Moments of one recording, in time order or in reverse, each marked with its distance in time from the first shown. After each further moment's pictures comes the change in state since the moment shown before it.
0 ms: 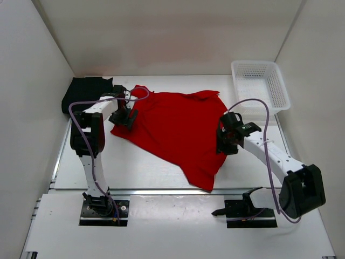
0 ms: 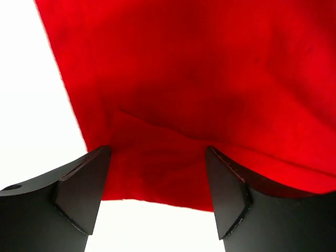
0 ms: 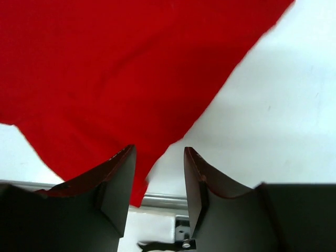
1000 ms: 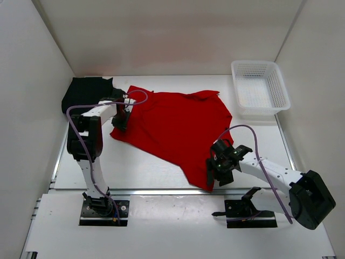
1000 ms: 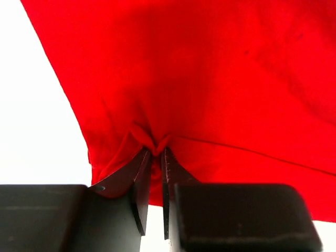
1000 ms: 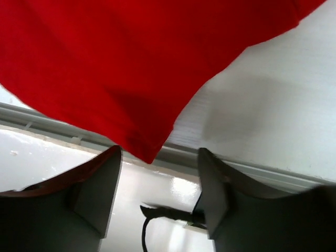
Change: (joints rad) left arm -0.005 -0.074 -0.120 0.075 -0.019 -0.051; right arm 0.263 -0.140 -0.326 0.017 -0.198 0.204
